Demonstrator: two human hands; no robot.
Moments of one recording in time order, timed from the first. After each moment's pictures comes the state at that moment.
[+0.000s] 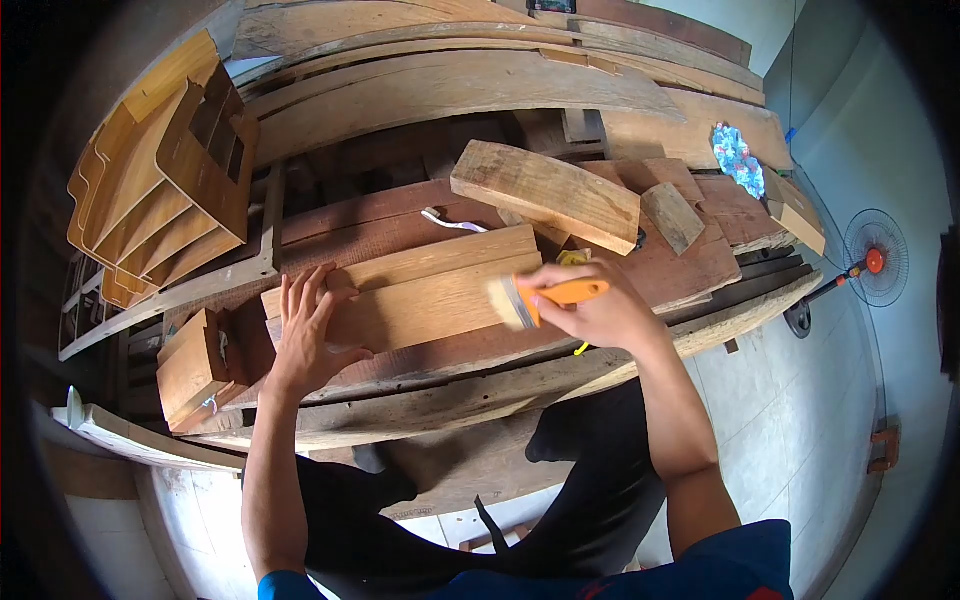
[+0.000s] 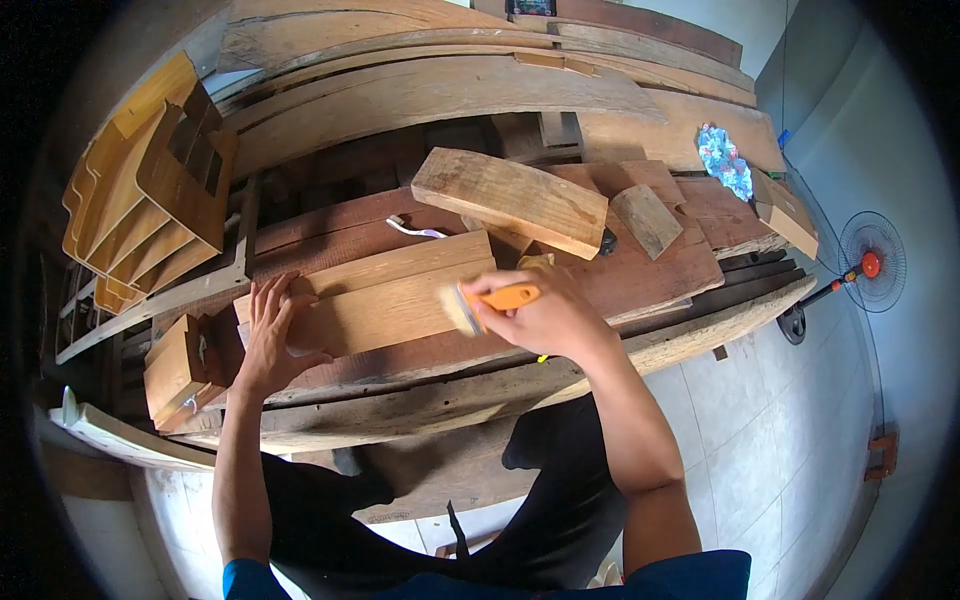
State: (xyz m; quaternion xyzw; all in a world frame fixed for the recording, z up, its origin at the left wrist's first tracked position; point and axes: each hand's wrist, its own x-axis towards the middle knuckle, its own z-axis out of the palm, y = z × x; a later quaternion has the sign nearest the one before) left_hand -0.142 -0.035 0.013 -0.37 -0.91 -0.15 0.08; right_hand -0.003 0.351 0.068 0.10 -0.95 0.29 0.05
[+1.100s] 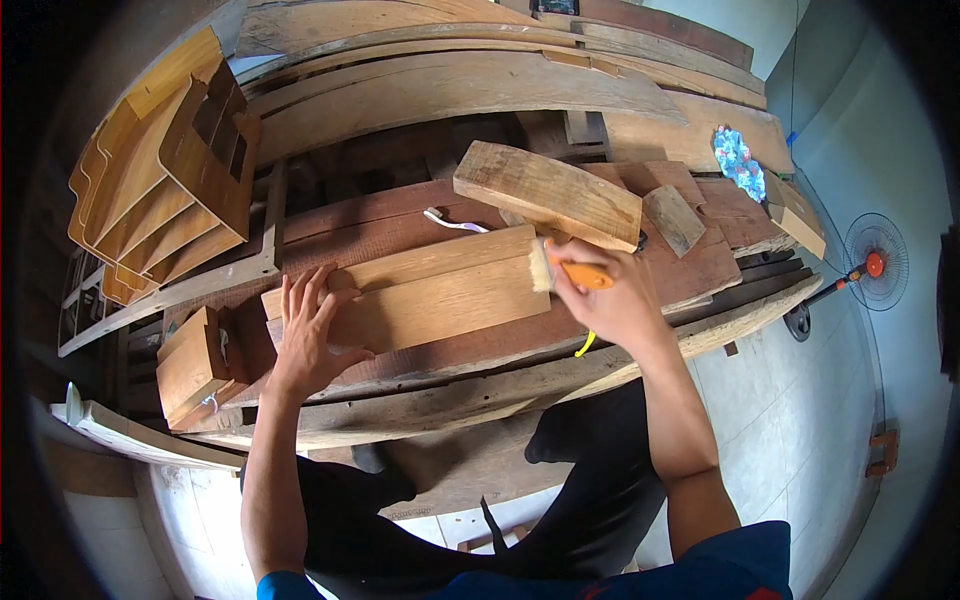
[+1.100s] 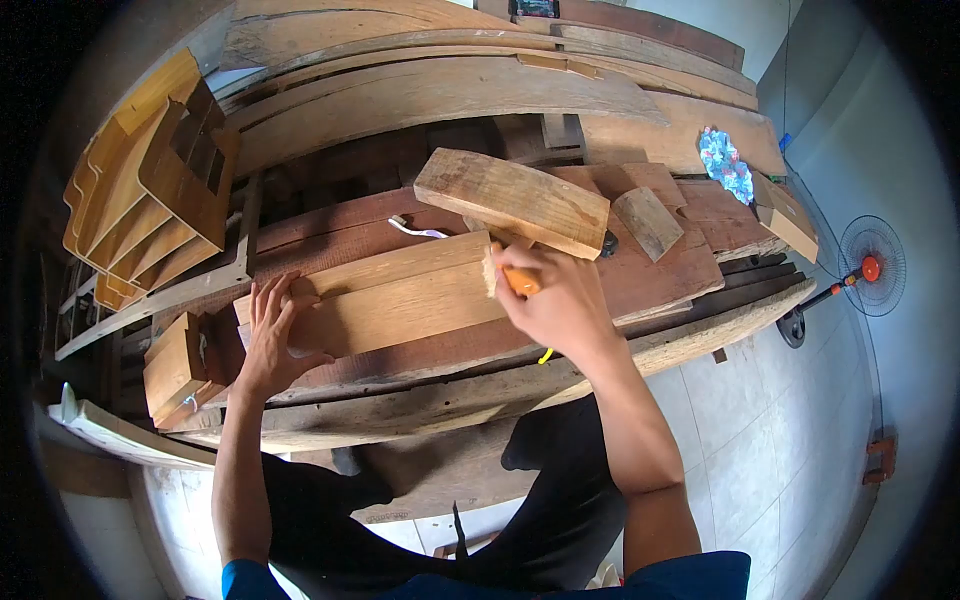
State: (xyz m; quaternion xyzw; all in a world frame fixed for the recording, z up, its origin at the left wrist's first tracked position) left_hand -0.138 -0.034 0.014 -0.37 -0.91 -0.15 0.09; right_hand 0.001 0.345 0.076 0.00 -0.97 0.18 0.17
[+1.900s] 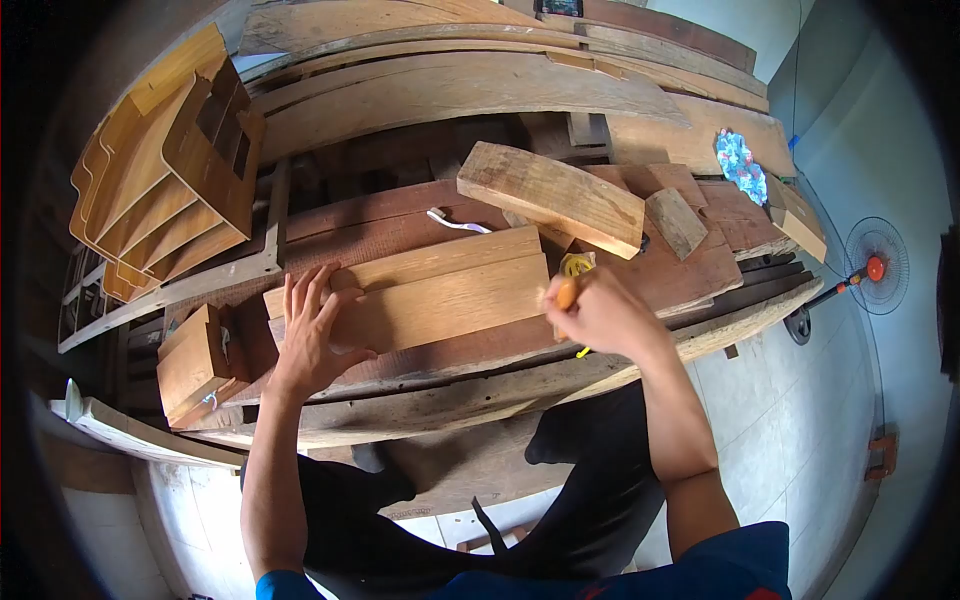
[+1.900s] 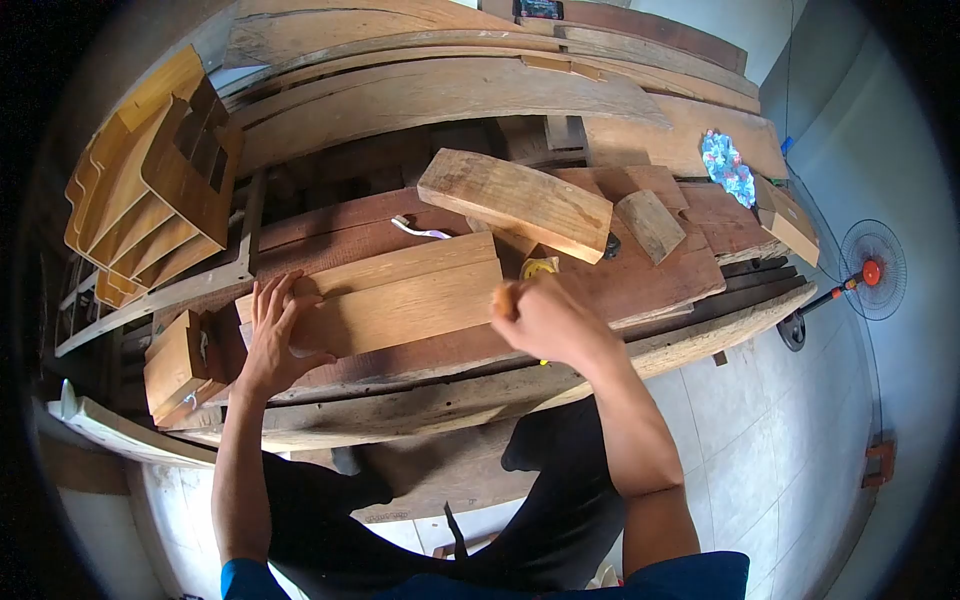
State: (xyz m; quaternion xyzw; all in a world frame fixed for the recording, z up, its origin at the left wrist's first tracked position) left_hand -0.137 -0.034 0.017 -0.37 -0.91 -0.16 0.08; right_hand -0.003 0.353 0.060 0.03 -0.99 0.15 0.06
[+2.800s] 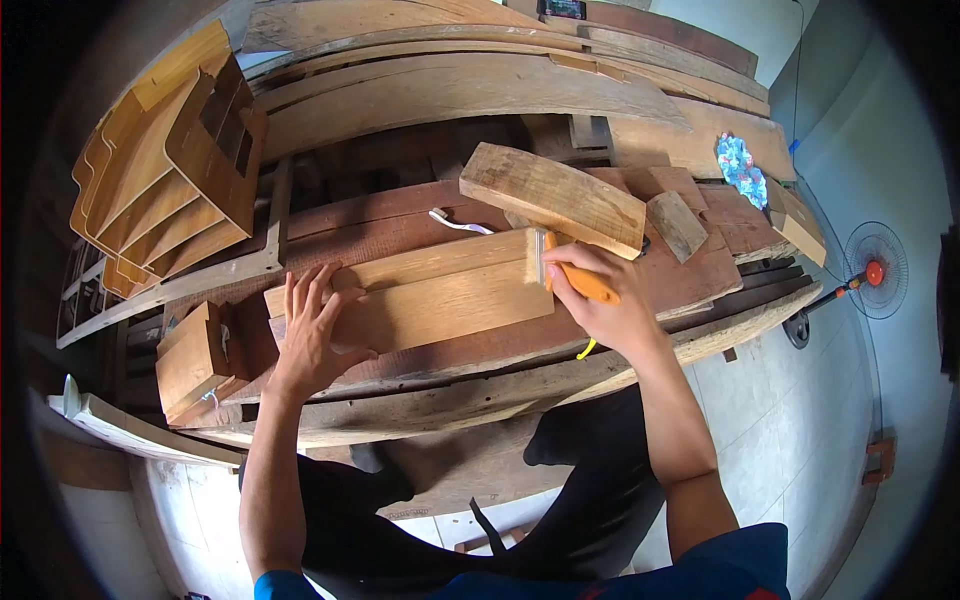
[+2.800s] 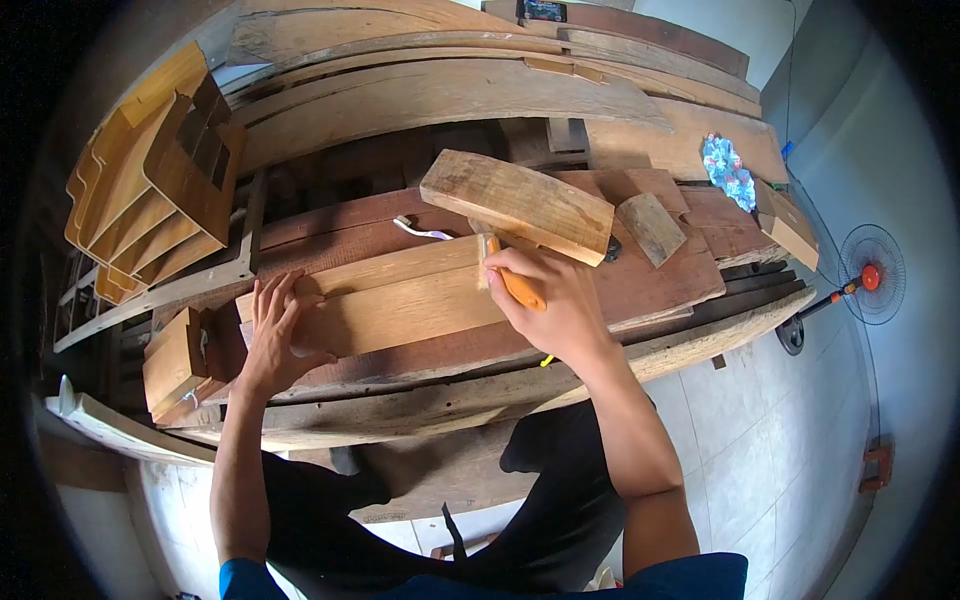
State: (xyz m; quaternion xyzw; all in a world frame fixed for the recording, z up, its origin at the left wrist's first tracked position) left_hand -0.137 -0.035 0.013 -0.38 -0.91 -0.15 0.09; right_hand -0.008 0.338 0.061 0.06 -0.94 0.26 0.23
